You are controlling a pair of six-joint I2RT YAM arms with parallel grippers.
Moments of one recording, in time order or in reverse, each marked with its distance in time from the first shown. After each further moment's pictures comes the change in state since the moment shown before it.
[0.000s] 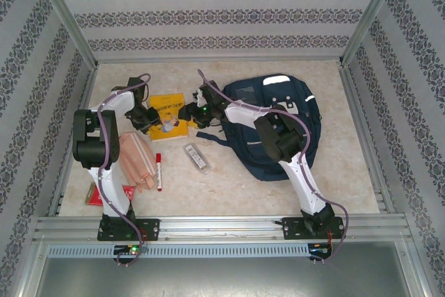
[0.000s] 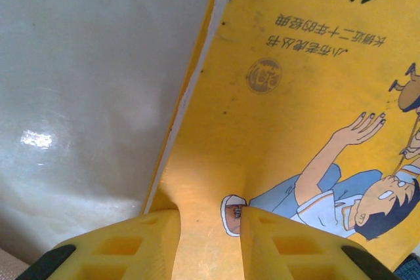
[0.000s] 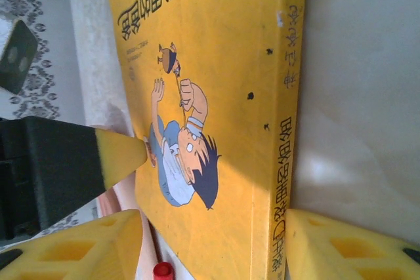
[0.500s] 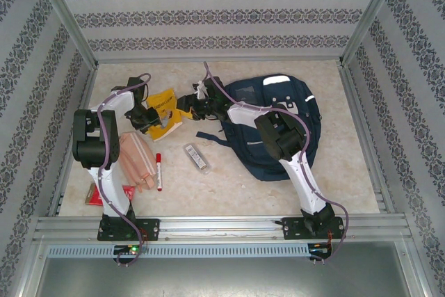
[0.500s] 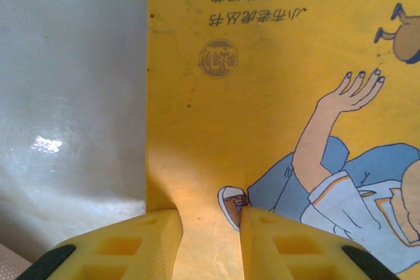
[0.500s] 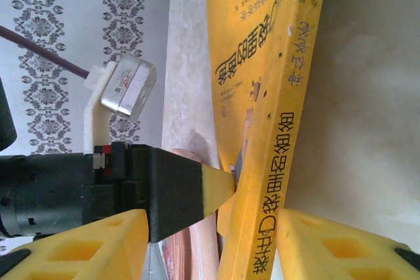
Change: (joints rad) left arm 0.001 0.002 0.000 0.000 -0.016 0.028; right arm -0.019 0.010 -0.037 0.341 -0.078 0.145
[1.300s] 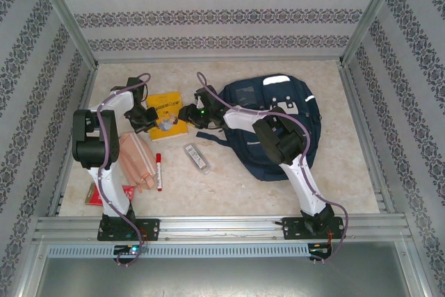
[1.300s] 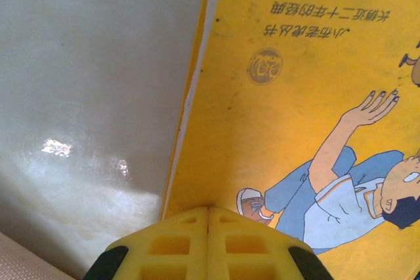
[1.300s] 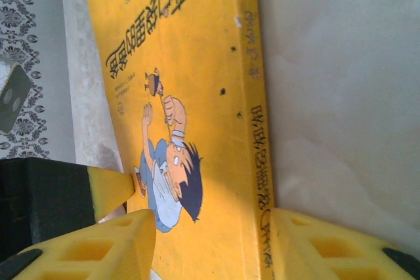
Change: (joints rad) left arm 0.006 0.001 0.001 -0.006 -0.014 0.029; right arm 0.062 -0.053 -0.074 -0.196 0.274 -0.064
